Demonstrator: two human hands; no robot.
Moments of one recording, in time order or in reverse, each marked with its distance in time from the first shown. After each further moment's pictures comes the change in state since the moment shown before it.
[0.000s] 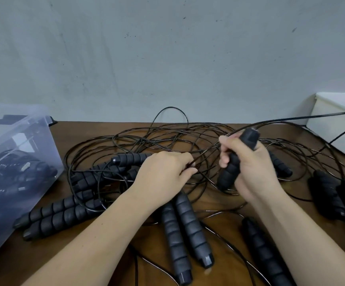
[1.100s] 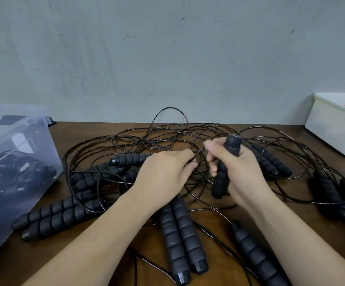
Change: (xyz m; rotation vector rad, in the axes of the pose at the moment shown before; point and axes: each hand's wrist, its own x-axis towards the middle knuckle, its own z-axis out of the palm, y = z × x) left_hand -0.001 0.005 0.000 -0.024 0.089 0.045; right_hand -0.005 0.012 0.003 -0.117 -0.079 0.029
